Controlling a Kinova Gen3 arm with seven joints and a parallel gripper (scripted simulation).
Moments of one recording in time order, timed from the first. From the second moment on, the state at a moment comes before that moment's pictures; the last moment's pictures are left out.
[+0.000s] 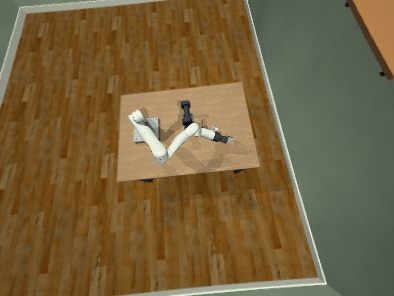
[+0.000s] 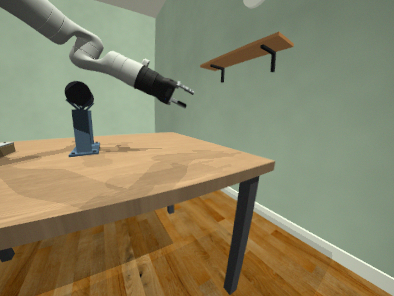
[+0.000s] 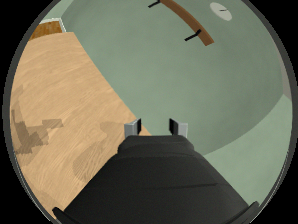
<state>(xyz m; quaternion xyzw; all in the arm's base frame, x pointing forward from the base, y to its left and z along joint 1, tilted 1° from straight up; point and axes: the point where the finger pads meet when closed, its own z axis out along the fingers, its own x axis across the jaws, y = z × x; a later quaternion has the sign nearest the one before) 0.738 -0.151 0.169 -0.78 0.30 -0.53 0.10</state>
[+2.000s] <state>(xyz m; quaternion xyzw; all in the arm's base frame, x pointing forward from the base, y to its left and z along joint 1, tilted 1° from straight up) 0.557 -0.049 0.219 -0.52 0.78 -0.33 0.05</state>
